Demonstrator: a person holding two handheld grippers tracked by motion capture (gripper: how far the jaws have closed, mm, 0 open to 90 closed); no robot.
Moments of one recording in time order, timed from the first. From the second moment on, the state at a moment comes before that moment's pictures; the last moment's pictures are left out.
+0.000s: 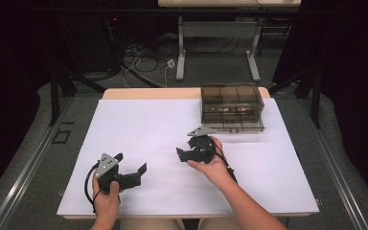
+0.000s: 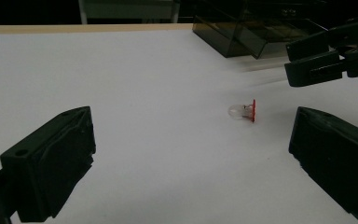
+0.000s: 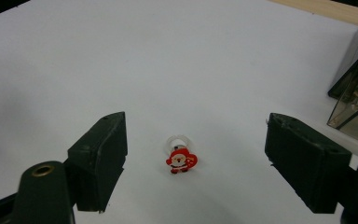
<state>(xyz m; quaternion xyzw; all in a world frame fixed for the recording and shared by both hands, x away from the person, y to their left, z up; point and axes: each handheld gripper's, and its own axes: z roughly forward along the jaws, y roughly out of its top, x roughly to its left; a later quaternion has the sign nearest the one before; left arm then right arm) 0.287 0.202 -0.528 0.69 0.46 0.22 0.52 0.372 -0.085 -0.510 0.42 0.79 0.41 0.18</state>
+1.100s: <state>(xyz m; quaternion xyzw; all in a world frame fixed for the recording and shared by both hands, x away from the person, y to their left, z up) 0.289 0.202 -0.530 0.69 0.46 0.21 0.52 0.394 -0.072 -0.546 0.43 0.82 0.36 0.14</state>
